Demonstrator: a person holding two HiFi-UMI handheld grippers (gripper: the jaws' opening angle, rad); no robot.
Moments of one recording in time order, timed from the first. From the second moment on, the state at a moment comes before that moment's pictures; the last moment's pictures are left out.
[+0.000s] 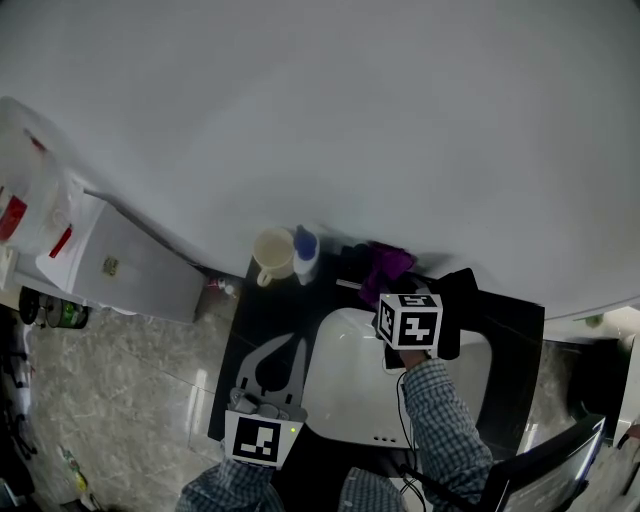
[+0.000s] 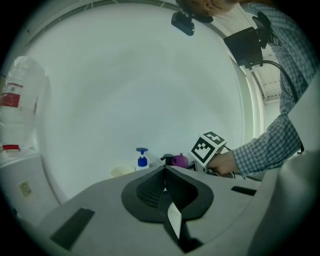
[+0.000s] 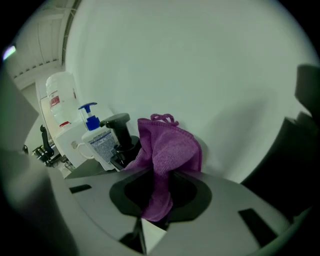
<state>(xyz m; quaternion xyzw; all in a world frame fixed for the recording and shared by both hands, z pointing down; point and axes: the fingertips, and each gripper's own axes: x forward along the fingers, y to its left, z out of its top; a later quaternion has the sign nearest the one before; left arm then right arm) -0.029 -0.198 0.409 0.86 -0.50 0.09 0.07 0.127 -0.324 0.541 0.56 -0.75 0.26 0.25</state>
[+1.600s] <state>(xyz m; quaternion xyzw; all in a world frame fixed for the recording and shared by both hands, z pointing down) -0.036 -0.199 0.416 0.86 -0.50 0.08 0.08 0.063 -0.304 0.447 0.54 -0.81 0.11 0.19</state>
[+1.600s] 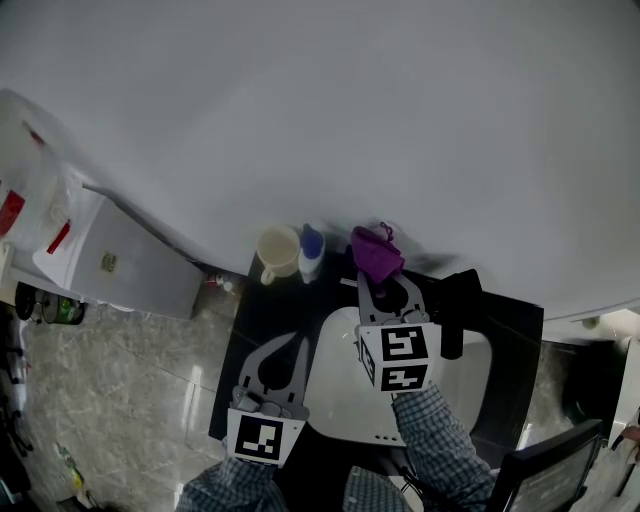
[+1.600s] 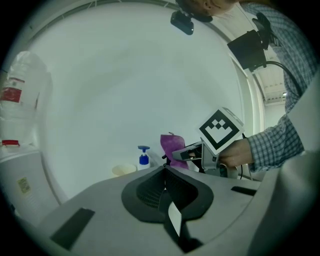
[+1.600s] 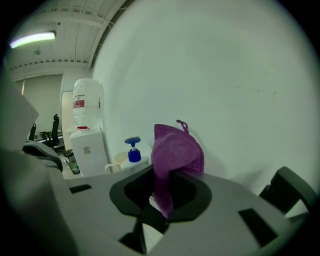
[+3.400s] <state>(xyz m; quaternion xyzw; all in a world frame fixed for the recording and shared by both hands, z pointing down) -0.051 -0.192 0.413 0.86 -0.50 0.08 0.07 0.036 -0.307 0.462 0.51 -0.82 0.17 0.21</state>
